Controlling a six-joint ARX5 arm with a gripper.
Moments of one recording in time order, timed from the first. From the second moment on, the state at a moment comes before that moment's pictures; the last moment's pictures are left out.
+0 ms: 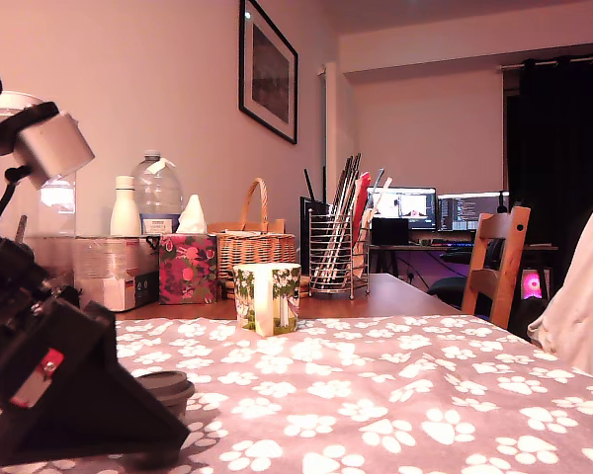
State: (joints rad) arm -0.81 1.30 0.20 0.45 0.12 0.08
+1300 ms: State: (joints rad) arm -0.80 1.30 0.20 0.48 0.12 0.08
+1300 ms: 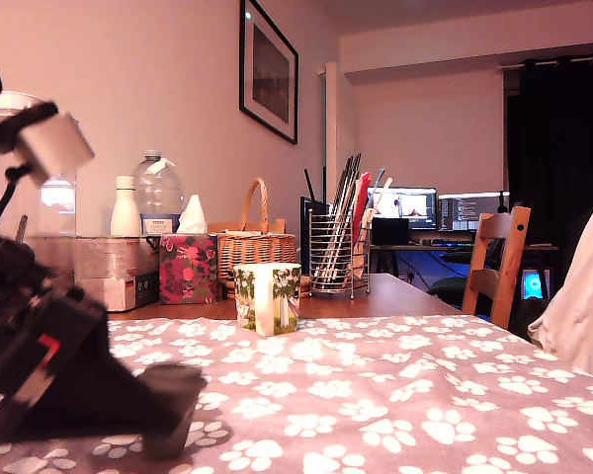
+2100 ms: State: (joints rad) arm -0.63 1.30 0.20 0.74 0.10 0.01
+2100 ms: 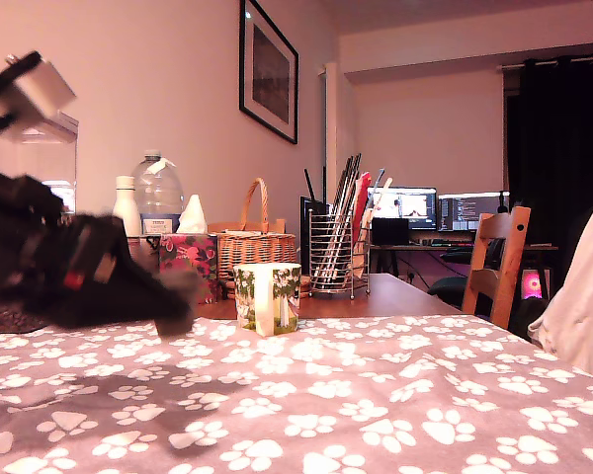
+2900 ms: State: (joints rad) arm -0.42 1.30 0.20 0.85 0.18 -0.07
